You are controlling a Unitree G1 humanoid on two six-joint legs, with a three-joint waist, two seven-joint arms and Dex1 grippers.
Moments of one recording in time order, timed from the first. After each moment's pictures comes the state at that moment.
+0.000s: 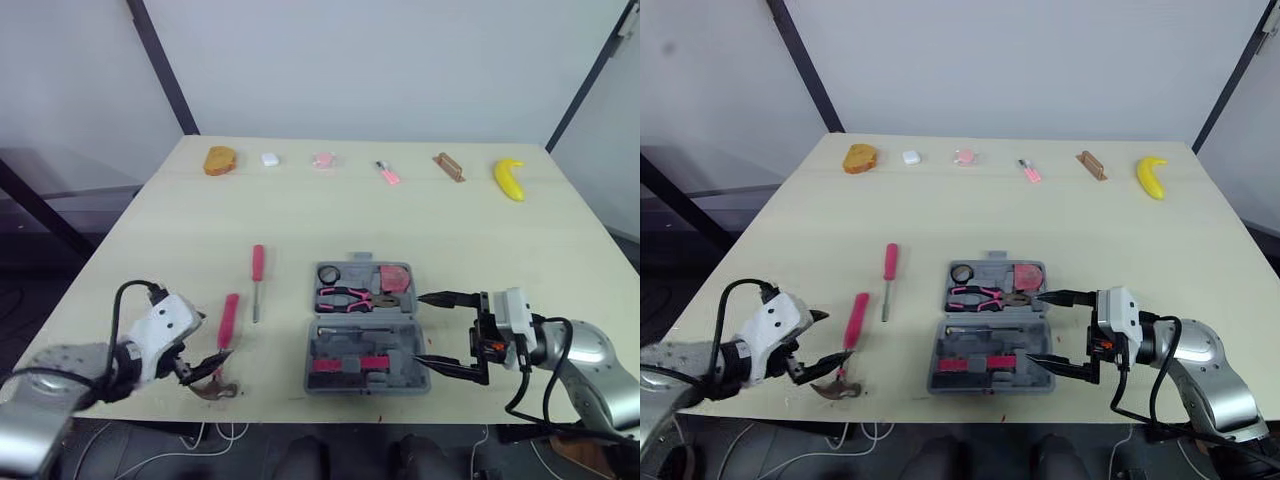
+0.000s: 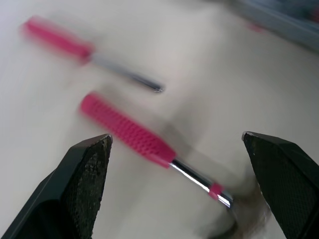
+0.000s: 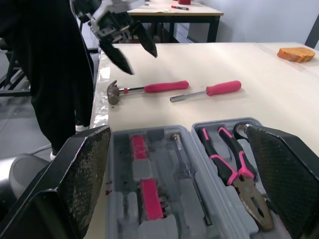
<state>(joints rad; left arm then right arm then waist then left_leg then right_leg) 0.24 1.11 0.25 -0.24 -0.27 0.22 -1.05 -0.06 -0.61 0.04 -0.29 0.51 0.08 1.17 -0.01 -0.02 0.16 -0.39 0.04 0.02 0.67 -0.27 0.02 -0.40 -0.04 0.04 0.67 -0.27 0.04</state>
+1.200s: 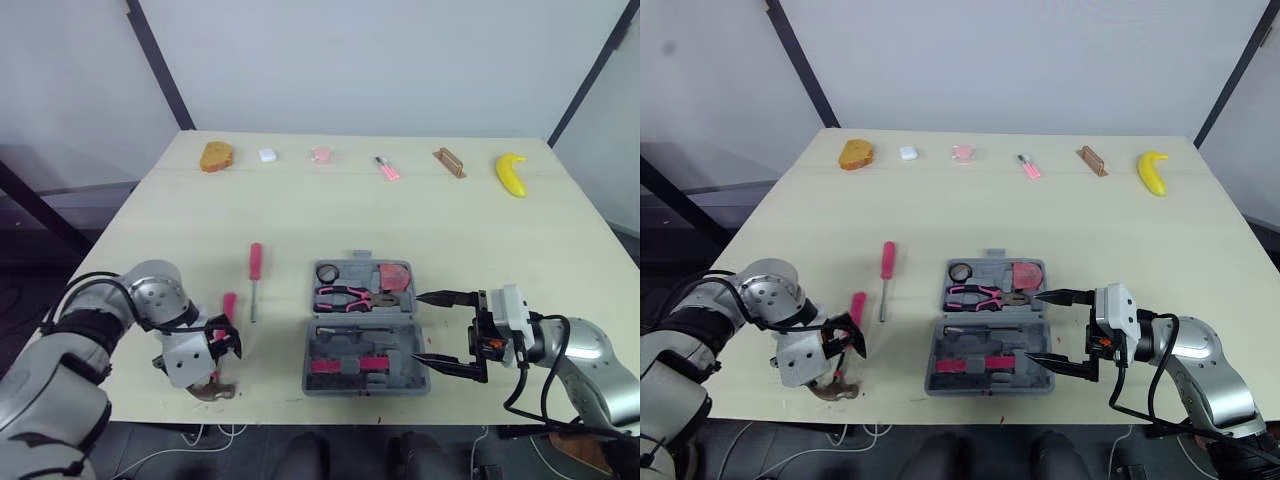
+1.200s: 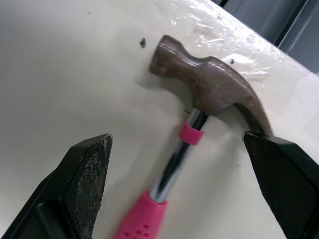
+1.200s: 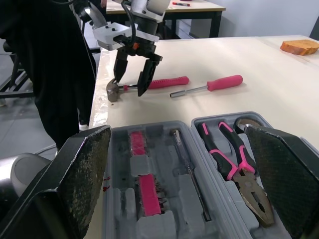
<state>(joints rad) -0.77 1.00 -0.67 0.80 0.23 -1.26 -1.55 -0.08 -0.62 0.04 -0.29 0.51 0.10 1.18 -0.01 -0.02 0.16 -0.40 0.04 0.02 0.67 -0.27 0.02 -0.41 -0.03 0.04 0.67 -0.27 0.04</state>
